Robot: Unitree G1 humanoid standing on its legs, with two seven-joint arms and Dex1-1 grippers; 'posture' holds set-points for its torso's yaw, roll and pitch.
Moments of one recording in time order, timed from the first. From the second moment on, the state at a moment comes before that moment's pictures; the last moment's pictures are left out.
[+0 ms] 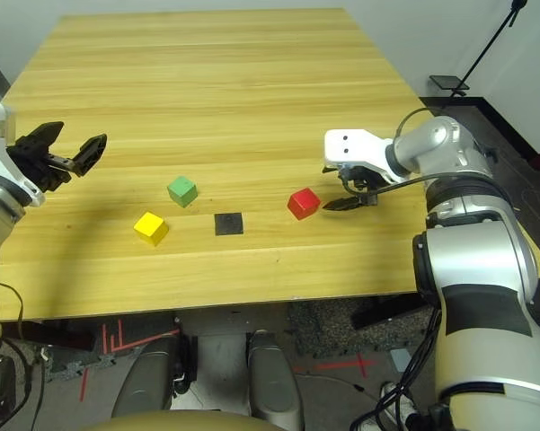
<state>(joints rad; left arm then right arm) -0.36 0.53 0.30 -0.26 -0.41 0.63 -0.38 -1.19 -0.68 0.30 1.33 -0.41 -0.47 1.32</state>
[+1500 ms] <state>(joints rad) -0.39 0.48 0.27 -0.30 -0.44 0.68 -0.30 -1.06 -0.55 0.45 0.68 -0.05 0.10 1.61</state>
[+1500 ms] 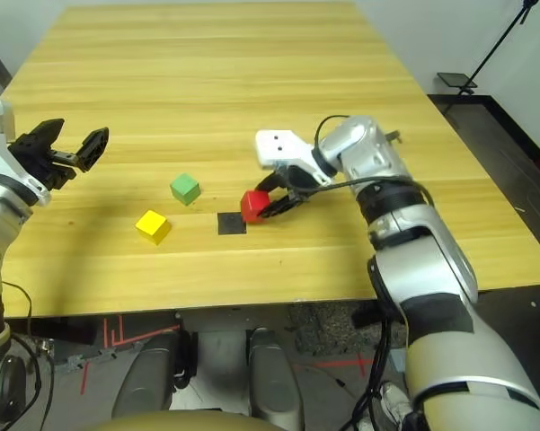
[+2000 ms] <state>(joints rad) -0.34 0.47 0.27 -0.33 -0.44 0.68 -0.26 -1.08 -0.44 0.50 0.61 -0.19 0.27 1.48</state>
